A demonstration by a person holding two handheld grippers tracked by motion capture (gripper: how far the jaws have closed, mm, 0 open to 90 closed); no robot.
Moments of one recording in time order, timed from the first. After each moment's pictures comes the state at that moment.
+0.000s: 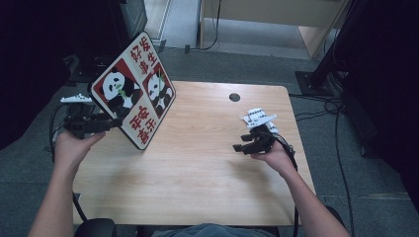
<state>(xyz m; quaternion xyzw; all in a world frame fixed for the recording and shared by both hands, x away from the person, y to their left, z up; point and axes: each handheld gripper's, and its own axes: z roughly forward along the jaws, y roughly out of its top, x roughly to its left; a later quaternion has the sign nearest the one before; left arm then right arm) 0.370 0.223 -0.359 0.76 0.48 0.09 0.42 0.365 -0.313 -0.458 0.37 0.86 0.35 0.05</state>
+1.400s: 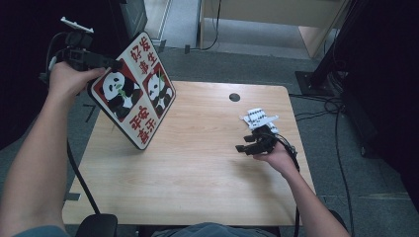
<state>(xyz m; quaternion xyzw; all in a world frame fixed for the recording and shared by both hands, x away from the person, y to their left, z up) 0.493 0.208 -0.245 0.78 0.49 0.07 0.38 0.364 -0.320 -0.460 0.38 0.86 0.34 0.06</state>
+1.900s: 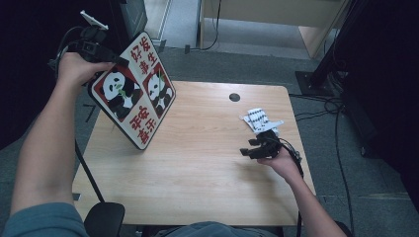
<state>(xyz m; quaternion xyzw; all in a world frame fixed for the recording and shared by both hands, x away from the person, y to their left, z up) 0.530 0.192 -0.252 0.81 0.50 0.01 0.32 0.349 -0.332 -0.465 0.39 0.85 0.33 0.07</state>
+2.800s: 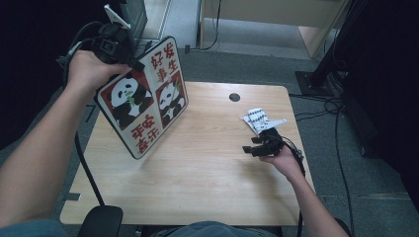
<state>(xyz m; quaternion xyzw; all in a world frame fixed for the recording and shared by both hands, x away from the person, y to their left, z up) 0.463 0.114 -0.202 0.84 0.47 0.02 0.29 0.355 -0.341 -0.465 0.41 0.85 0.33 0.08</state>
